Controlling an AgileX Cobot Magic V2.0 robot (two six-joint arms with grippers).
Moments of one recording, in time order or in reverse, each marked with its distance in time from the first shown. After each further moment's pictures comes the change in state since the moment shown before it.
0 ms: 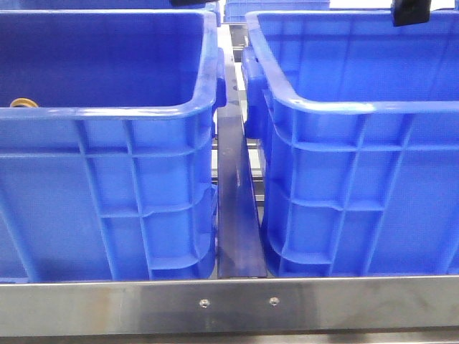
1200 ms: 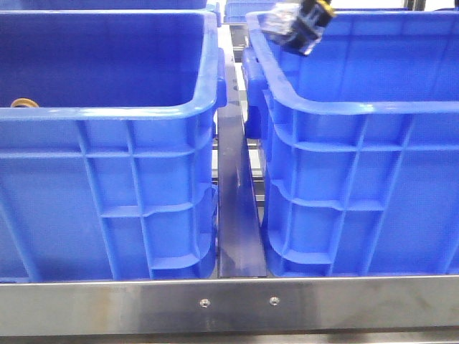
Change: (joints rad) left arm 0.833 -0.477 0.239 0.002 0.083 -0.047; right arm -0.037 0.000 -0.022 0.114 -0.453 -0.455
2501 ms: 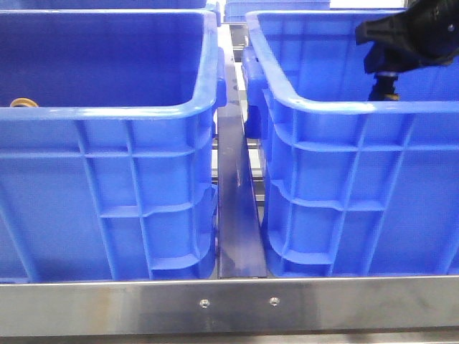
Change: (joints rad) left arm 0.006 -0.067 0.014 0.000 -0.003 -0.002; right arm -0.189 0.547 -0.348 -0.007 -0.343 -0.394
